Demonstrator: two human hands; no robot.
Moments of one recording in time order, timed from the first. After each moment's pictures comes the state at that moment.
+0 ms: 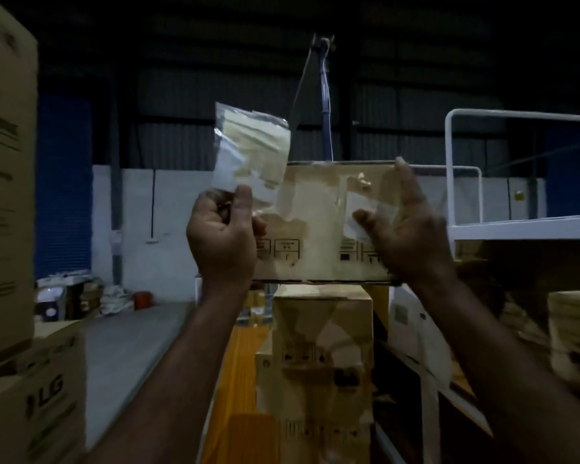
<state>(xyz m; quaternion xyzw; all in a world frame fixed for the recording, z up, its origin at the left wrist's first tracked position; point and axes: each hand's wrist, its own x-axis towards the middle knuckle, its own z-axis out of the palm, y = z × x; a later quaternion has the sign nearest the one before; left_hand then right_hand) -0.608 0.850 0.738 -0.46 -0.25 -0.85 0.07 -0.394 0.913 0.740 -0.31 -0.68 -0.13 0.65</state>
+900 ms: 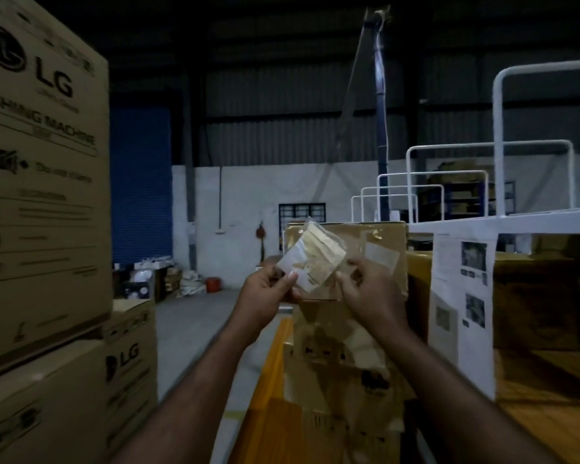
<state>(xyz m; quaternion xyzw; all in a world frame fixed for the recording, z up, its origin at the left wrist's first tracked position) -0.613 0.926 0.657 -0.56 -0.47 -0.67 -0.16 -0.443 1.015 0.653 -0.37 -0.73 0.05 0.57</state>
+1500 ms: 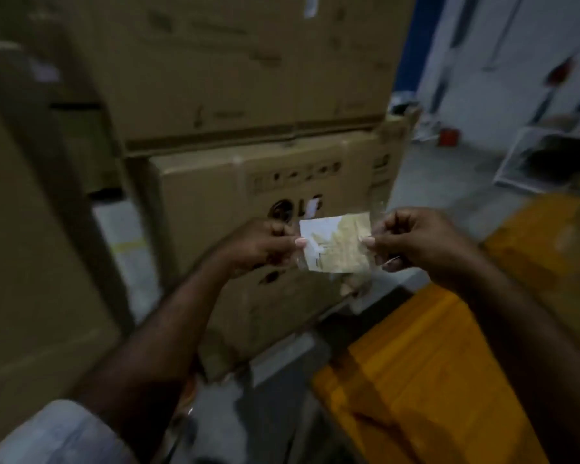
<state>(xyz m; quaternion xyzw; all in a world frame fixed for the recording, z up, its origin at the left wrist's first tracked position) -0.709 0.485 0.437 -0.26 -0.73 -0.60 -0.21 -0.586 0.722 0.494 -0.05 -0.85 0.53 0.07</state>
